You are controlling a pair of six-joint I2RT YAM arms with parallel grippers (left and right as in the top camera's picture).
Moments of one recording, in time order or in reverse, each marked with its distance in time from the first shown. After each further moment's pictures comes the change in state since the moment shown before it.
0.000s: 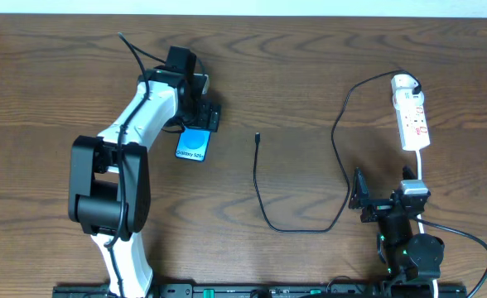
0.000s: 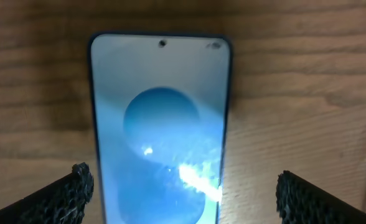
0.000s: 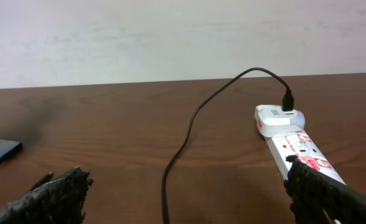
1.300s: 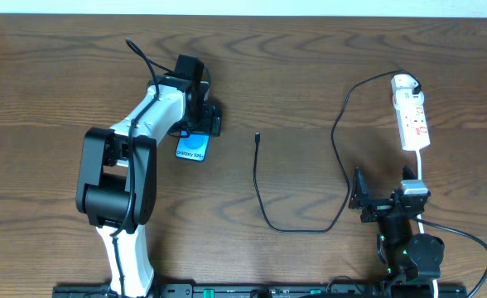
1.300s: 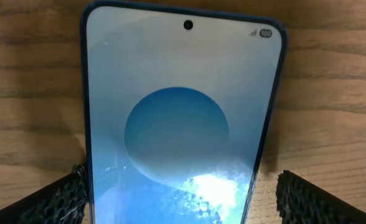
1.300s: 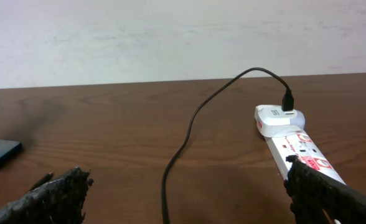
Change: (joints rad) left arm -0.022 0.056 -0.026 0.039 -0.074 -0.077; right arm 0.000 0.000 0.000 0.000 0.000 0.000
